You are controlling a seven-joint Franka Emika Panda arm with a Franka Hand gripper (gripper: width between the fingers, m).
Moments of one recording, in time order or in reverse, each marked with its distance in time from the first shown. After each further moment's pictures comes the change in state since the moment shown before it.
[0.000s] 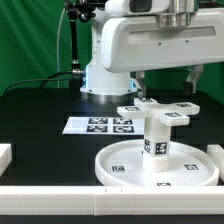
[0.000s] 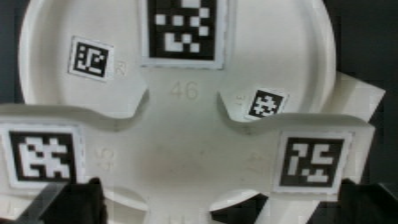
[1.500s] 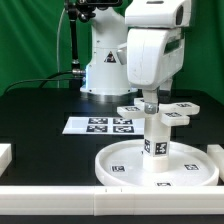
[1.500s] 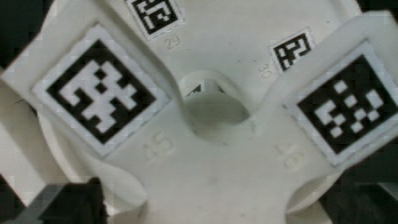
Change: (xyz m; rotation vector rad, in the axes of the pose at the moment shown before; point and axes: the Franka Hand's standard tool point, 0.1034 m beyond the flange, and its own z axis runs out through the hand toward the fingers) arm -0.007 0.011 0.018 -0.026 -0.064 -0.709
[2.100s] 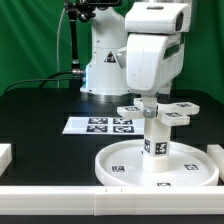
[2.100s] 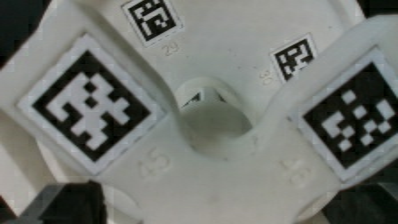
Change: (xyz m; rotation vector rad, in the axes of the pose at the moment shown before) arm -0.002 0.000 0.006 0.003 -0.015 -0.006
